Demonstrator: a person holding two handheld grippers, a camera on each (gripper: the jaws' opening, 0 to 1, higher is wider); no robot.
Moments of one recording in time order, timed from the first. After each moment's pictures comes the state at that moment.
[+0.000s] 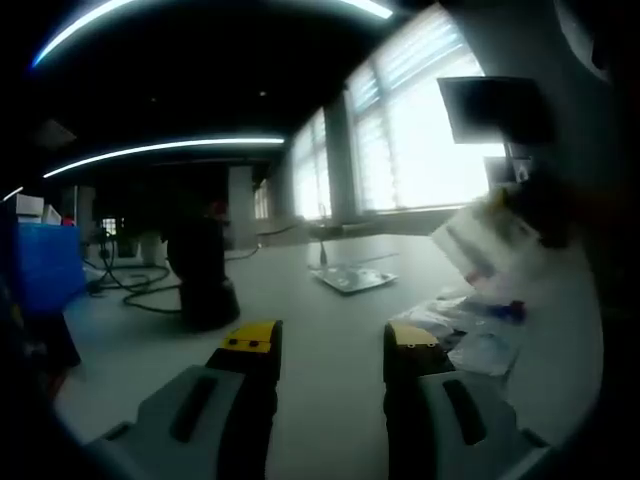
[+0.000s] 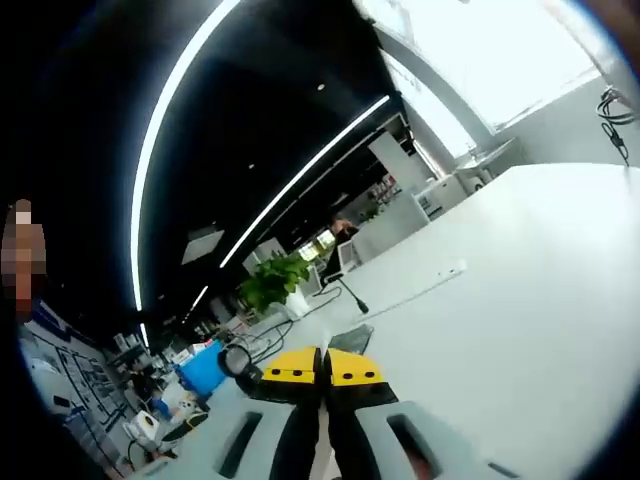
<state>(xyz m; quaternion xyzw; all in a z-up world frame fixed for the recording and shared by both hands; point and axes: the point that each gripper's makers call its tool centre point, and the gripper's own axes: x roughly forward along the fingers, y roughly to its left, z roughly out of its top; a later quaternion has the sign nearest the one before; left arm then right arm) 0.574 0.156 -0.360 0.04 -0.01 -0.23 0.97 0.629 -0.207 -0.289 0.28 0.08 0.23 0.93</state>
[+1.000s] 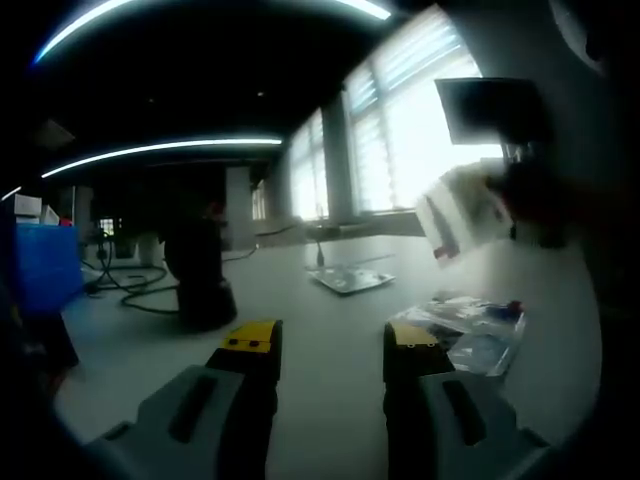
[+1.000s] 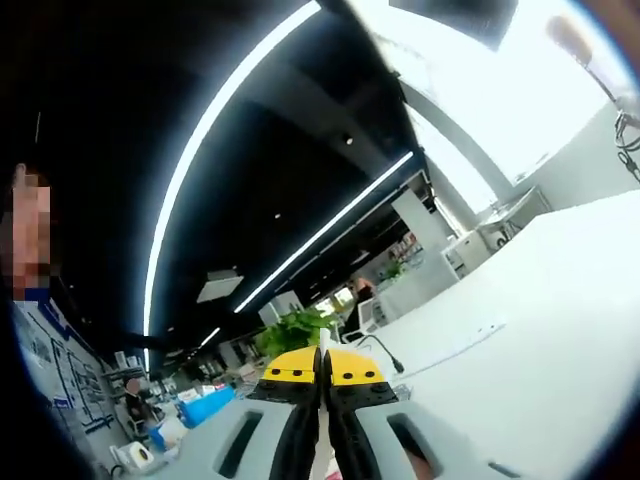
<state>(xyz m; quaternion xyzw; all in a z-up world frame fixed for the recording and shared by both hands) 0.573 0.155 -0.360 0.04 -0.01 -0.23 0.97 0.645 -0.169 -0.228 0.28 -0.08 0.23 0.93</state>
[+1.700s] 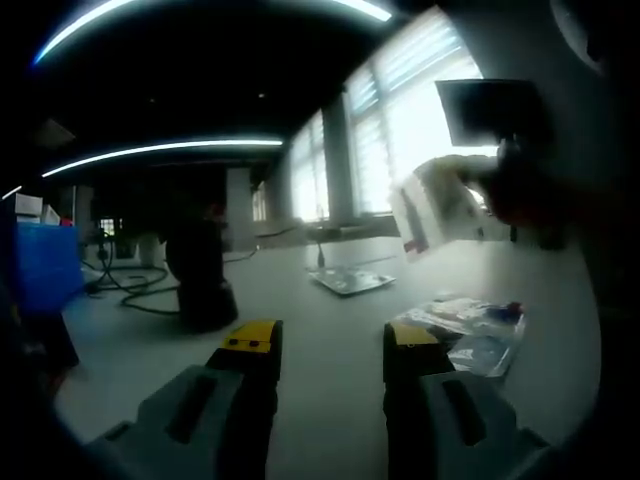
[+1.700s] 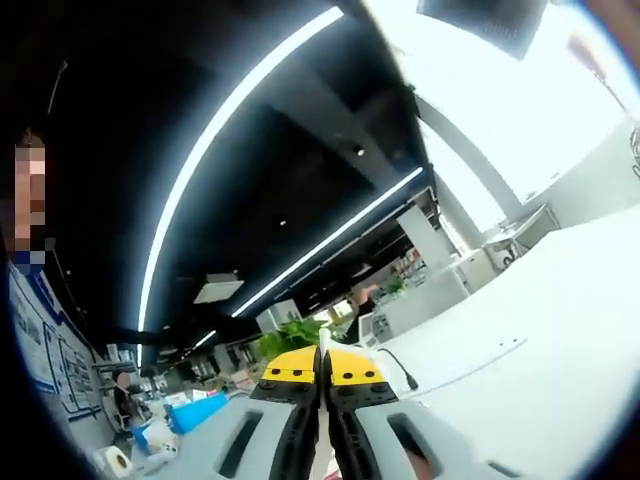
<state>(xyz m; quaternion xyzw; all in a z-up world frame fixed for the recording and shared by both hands) 0.573 0.156 -0.358 0.04 -0.01 -0.23 0.97 0.679 -0.124 -0.217 0.26 -0.09 0.22 0.93</state>
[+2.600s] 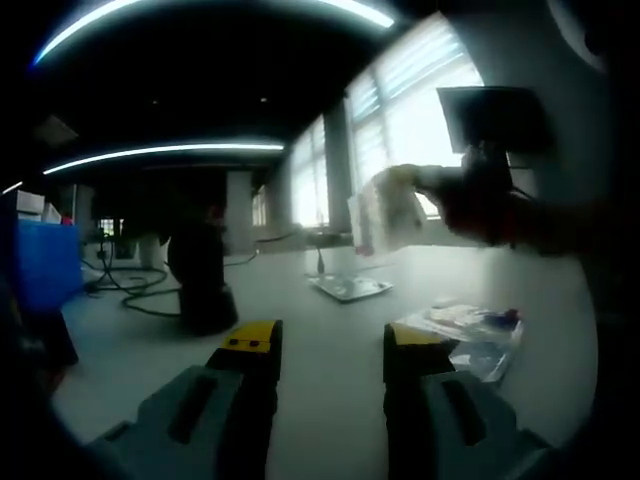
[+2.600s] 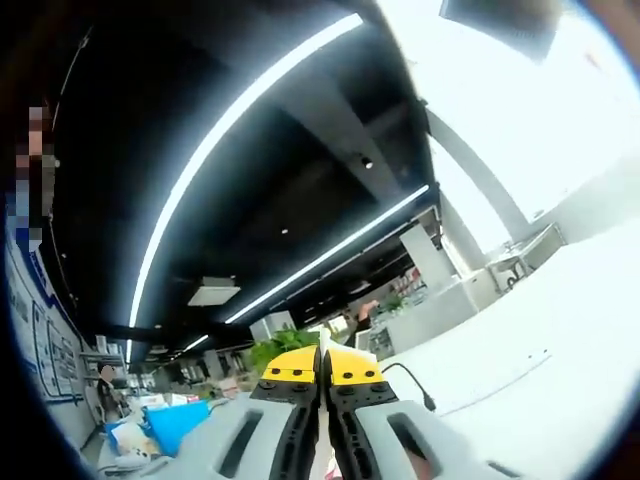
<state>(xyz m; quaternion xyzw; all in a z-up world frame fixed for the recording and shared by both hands) 0.571 0.158 -0.354 0.03 -0.02 -0.23 0.97 0.730 -0.066 -0.211 0.24 -0.14 0.21 0.94</state>
